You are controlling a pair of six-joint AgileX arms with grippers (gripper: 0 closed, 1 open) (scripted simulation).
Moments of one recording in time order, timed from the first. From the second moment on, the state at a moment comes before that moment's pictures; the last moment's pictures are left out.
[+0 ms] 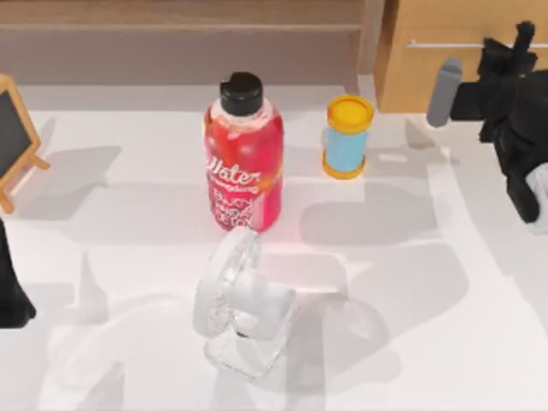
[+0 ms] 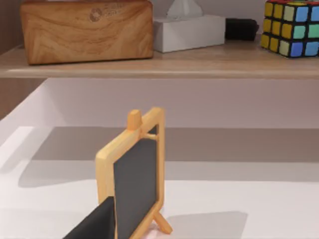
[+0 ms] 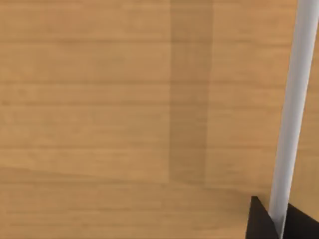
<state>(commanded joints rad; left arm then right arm) 0.00 0.00 0.00 0.00 0.00 0.00 0.16 2.28 1.06 1.22 0.20 -1.56</state>
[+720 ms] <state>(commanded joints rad) 0.00 0.00 0.00 0.00 0.00 0.00 0.20 2.17 0.81 1.36 0.23 -1.55</state>
